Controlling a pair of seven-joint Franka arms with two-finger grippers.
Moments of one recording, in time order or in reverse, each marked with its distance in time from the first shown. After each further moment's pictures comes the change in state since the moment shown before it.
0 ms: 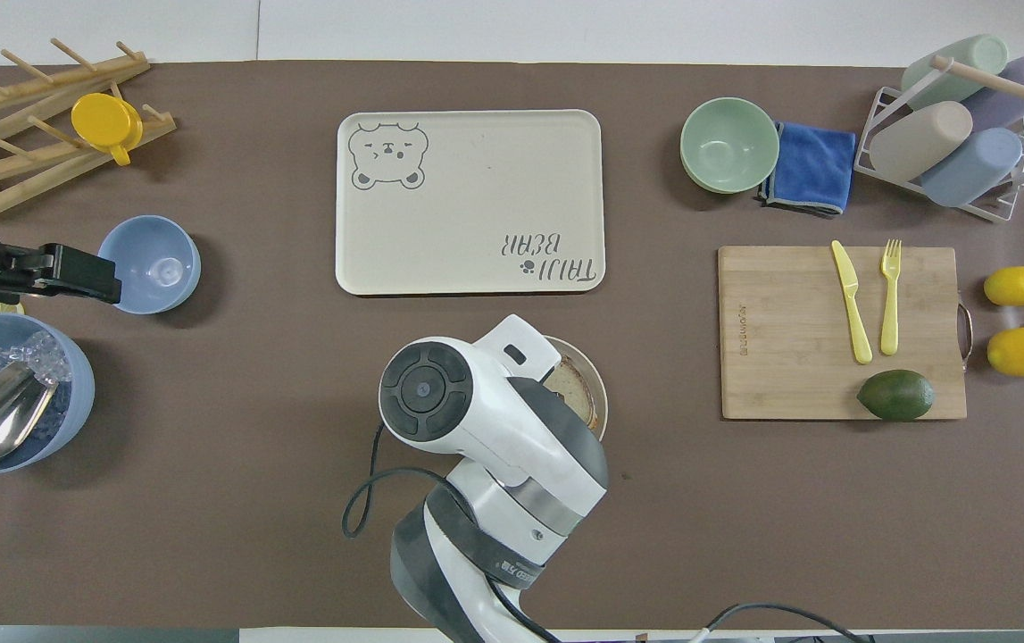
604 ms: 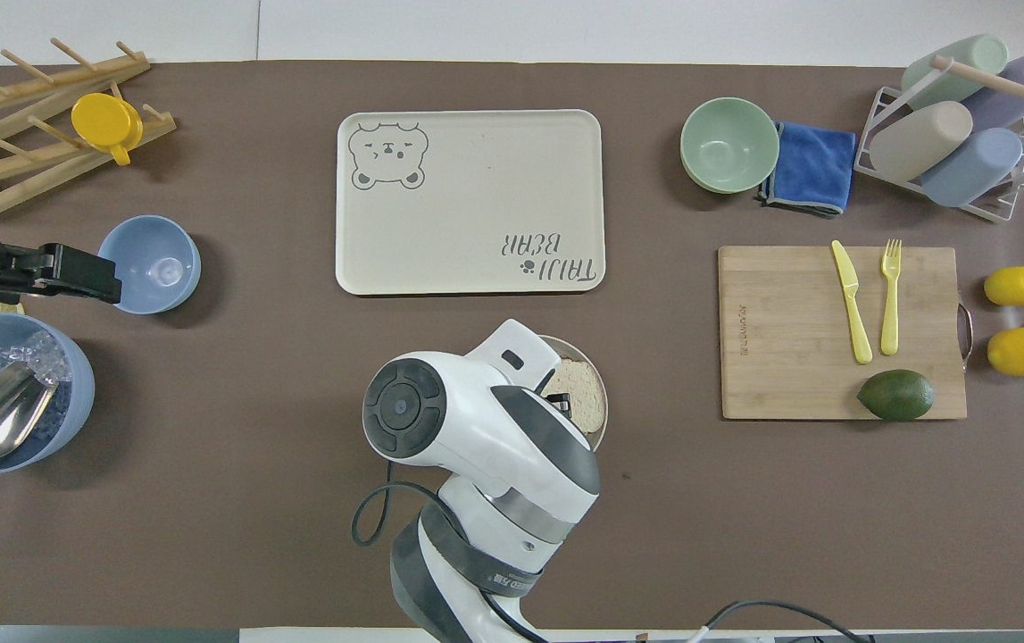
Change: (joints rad) left arm 0.000 0.000 0.000 0.000 0.000 0.000 0.000; right arm 0.022 0.008 0.000 -0.004 -0.110 -0.064 0.000
